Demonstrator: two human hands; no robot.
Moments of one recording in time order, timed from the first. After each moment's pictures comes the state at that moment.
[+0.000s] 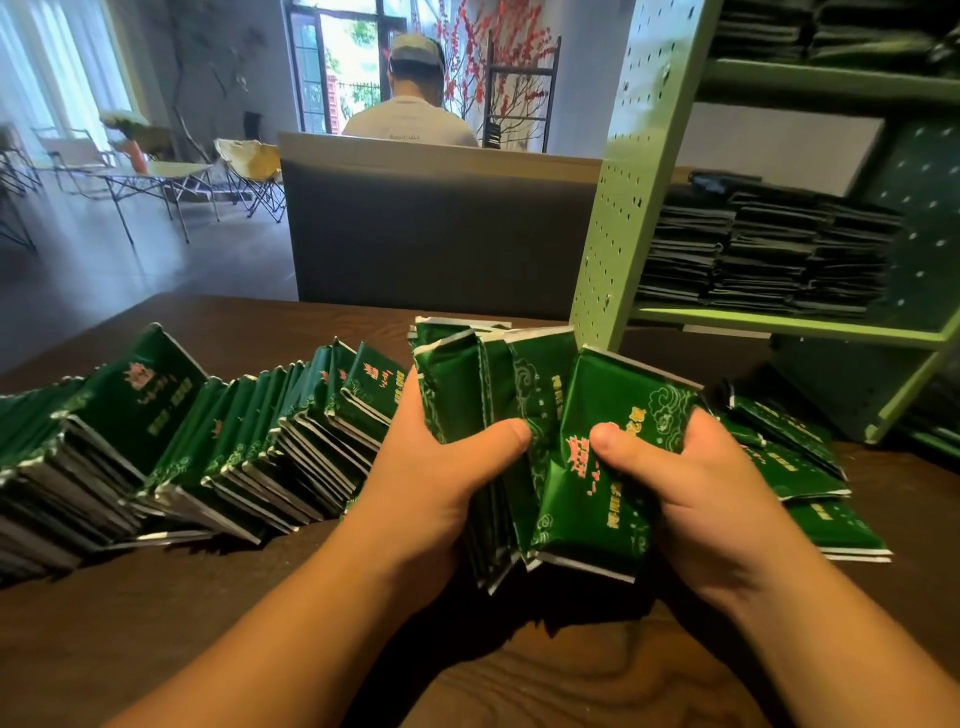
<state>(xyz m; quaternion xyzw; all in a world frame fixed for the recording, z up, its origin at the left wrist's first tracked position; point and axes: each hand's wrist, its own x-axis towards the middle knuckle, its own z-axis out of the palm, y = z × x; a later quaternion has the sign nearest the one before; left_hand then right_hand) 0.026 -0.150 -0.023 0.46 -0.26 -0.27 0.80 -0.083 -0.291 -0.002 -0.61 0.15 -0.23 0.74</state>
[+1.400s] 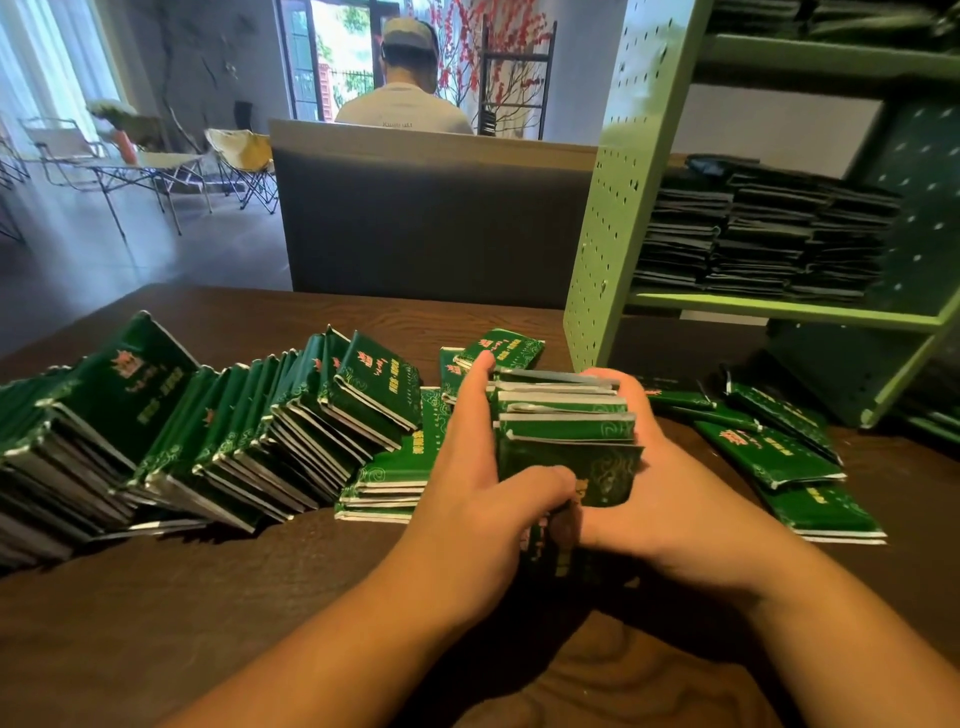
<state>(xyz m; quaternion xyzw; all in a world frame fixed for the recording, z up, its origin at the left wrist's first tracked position) 0.011 -0.160 -0.049 0.56 -0.38 -0.22 0.70 -0.084 -0.307 -0.018 -0.83 0.04 -0.10 0.55</state>
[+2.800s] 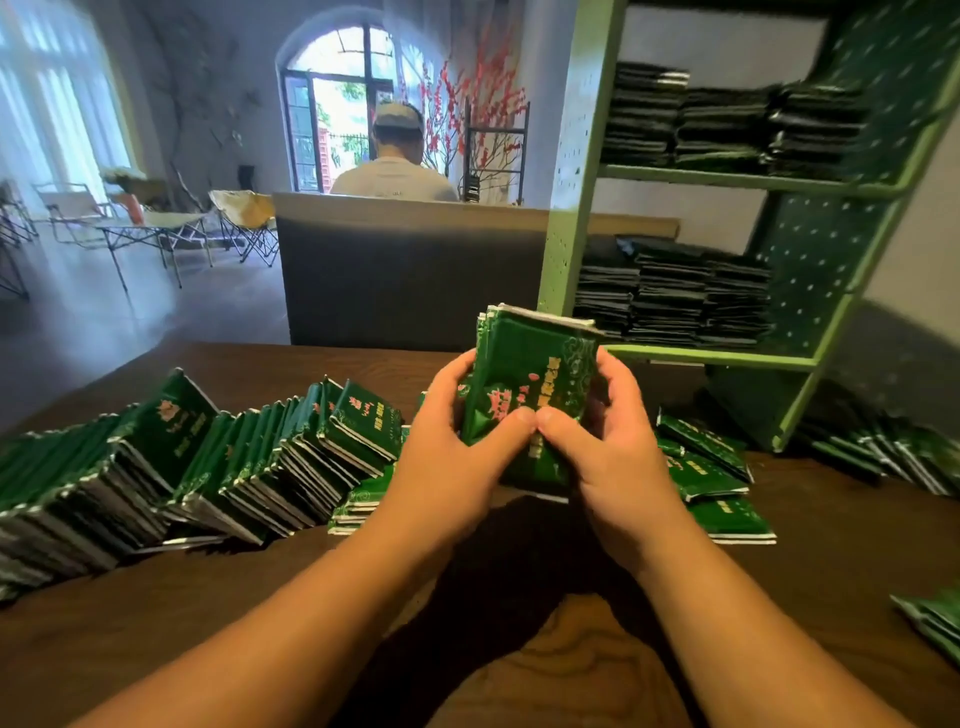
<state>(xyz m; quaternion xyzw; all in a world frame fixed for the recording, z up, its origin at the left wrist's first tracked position) -0.007 -0.168 0.003 0.60 -0.34 -0.12 0.71 -0.086 -0.289 0.003 -0.68 0.11 -0.36 0.63</state>
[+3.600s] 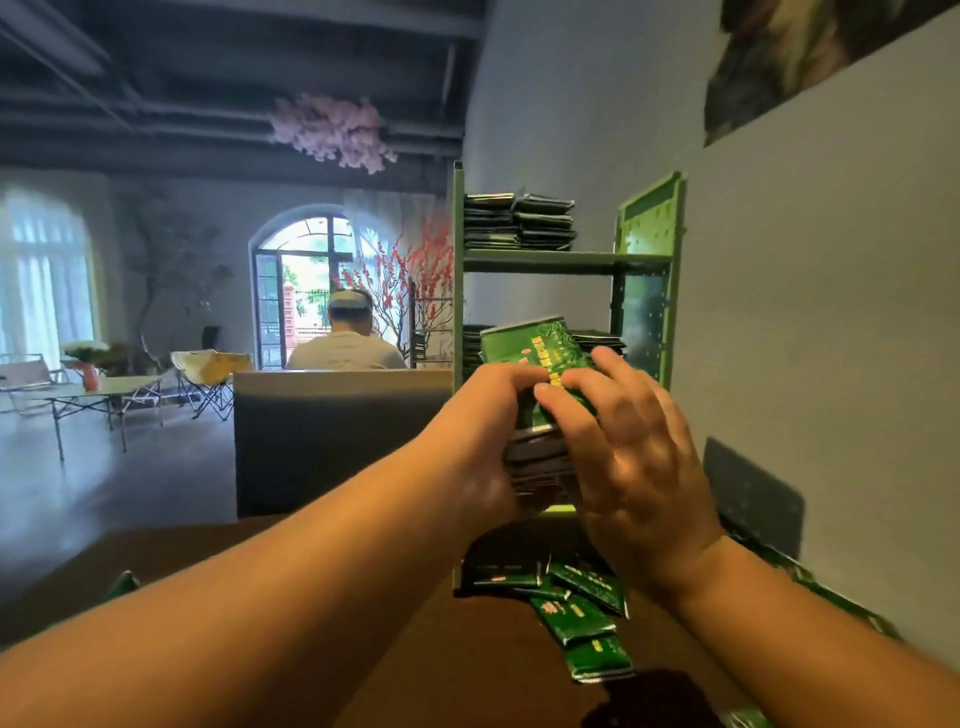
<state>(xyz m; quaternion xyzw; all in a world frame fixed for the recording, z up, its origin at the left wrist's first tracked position) -0.143 -0.196 0.233 0.48 -0.22 -0.47 0.71 -0.217 -0.335 0.154 -0.78 0.00 -0.58 -0.23</state>
